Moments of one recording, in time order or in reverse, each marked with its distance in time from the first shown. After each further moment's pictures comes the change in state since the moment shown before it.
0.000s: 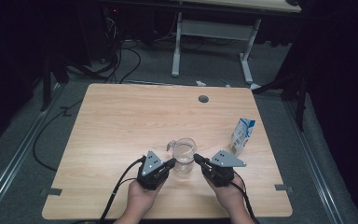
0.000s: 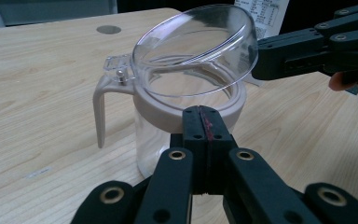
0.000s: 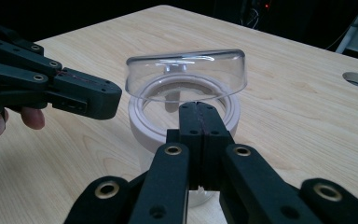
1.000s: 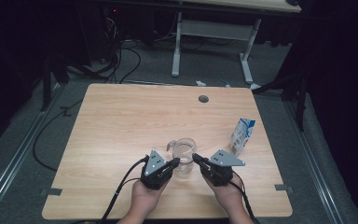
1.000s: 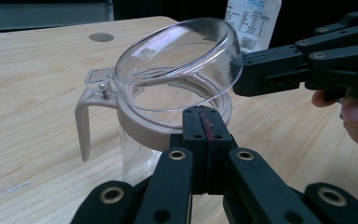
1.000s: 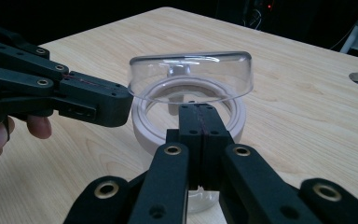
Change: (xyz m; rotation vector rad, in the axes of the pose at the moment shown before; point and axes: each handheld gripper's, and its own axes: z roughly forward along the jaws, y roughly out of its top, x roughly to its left) left arm -0.006 0.004 0.005 -0.026 -0.015 -0.011; right arm 0.001 0.001 0.004 -0.006 0.011 0.011
